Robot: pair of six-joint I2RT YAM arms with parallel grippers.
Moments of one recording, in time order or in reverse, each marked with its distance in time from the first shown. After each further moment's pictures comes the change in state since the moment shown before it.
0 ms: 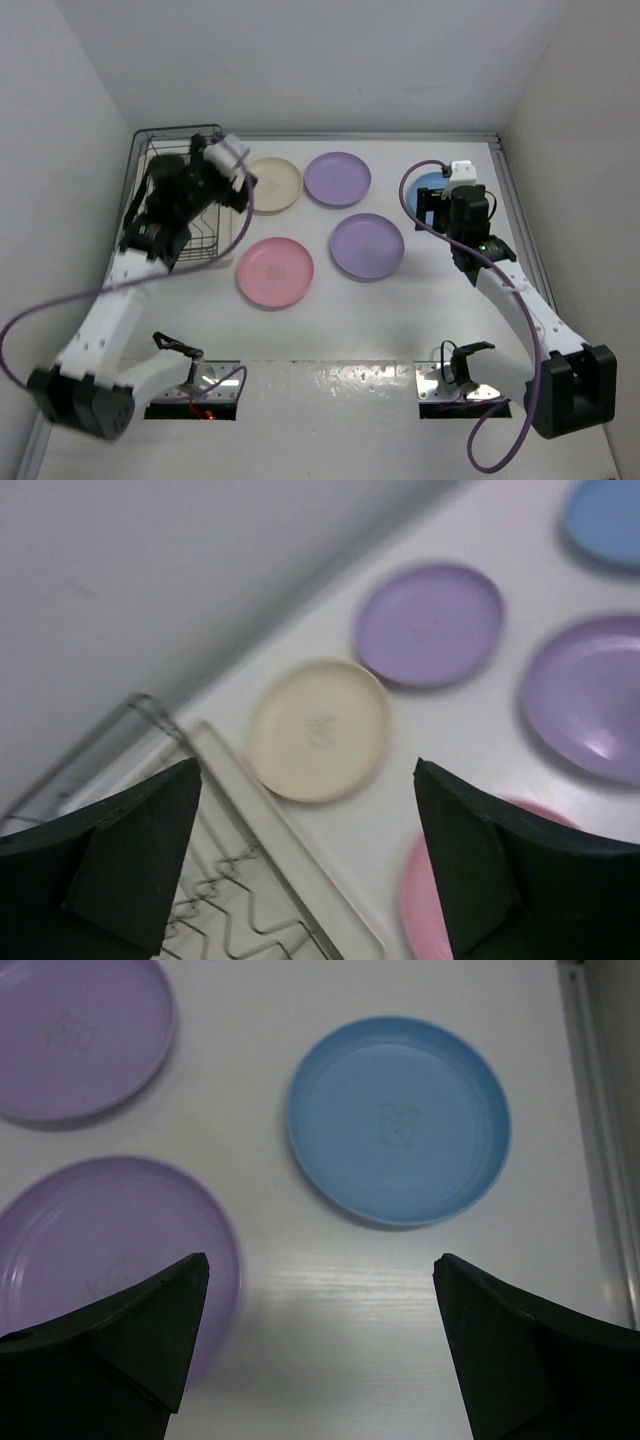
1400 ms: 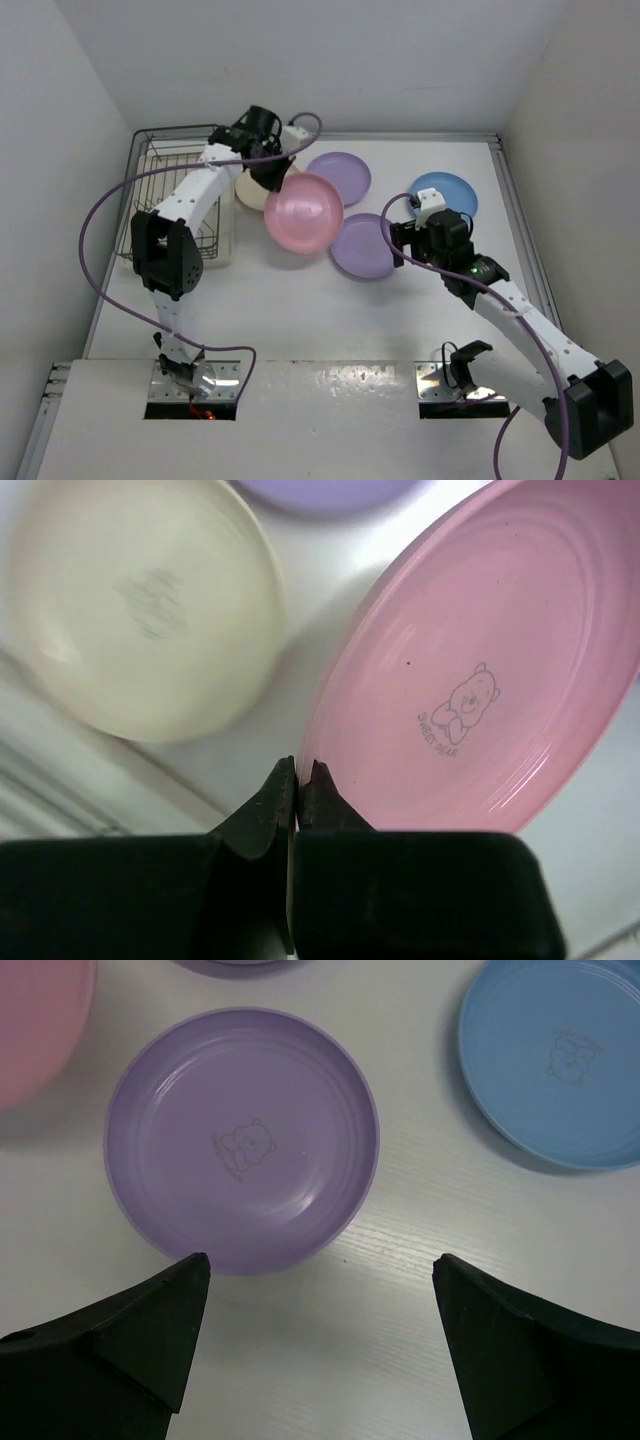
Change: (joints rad) left arm -0.094 0.945 0.780 -0.743 -0.006 -0.029; right arm 0.215 -0.119 -0.089 -0.185 -0.110 0.049
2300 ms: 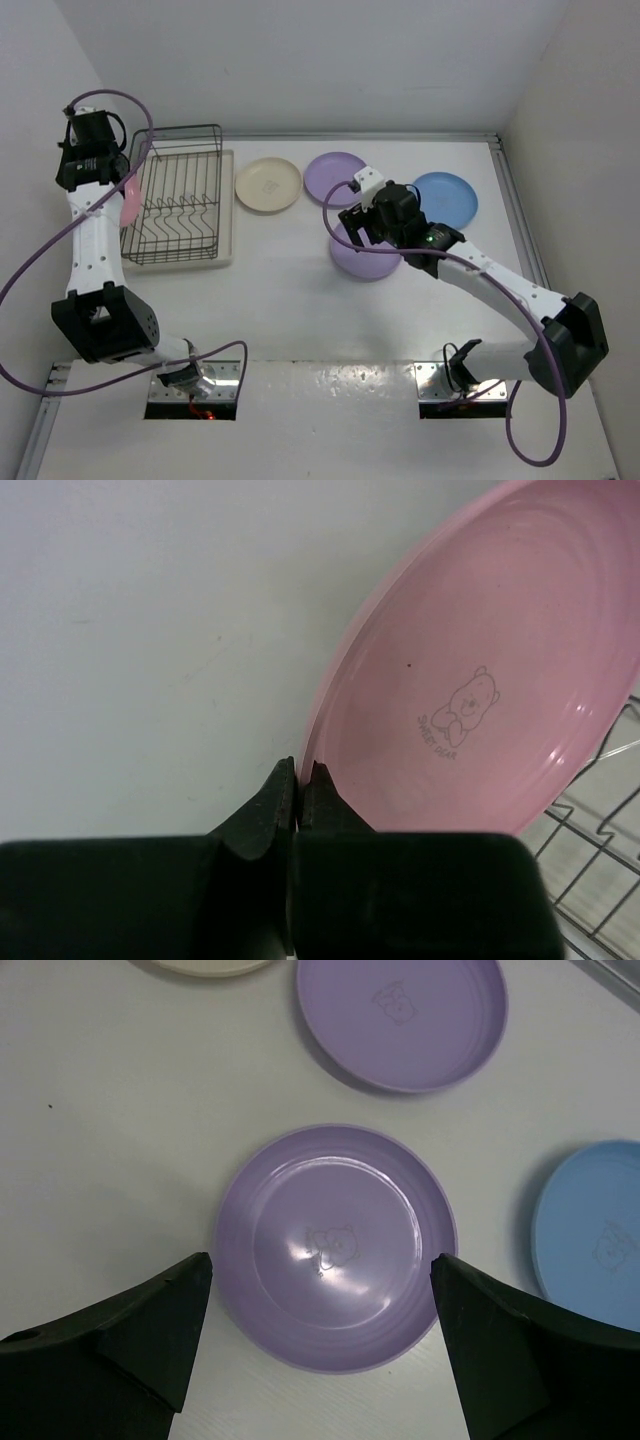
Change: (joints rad) left arm 0.633 -0.497 -0.236 0.246 -0.888 -0.116; right arm 0.238 0.324 0.296 0.050 0.044 -0.137
